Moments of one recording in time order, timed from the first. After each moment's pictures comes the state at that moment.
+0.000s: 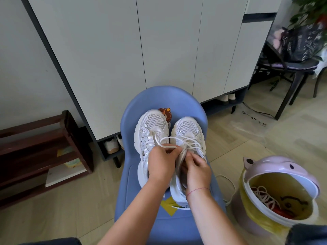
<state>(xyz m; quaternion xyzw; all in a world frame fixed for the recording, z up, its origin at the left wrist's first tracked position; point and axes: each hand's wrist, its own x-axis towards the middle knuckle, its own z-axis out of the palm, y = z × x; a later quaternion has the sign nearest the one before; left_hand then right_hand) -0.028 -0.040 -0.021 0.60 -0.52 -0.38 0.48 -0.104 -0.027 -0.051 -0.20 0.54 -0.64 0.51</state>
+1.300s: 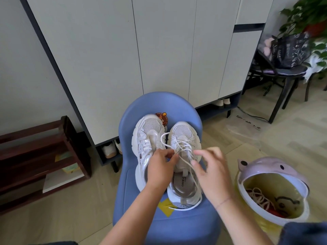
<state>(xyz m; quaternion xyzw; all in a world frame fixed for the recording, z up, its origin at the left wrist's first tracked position) -0.028 -0.031 -0.022 0.60 -0.61 -0.29 0.42 -0.169 0.009 -0.008 -0.64 0.64 -0.43 0.06</state>
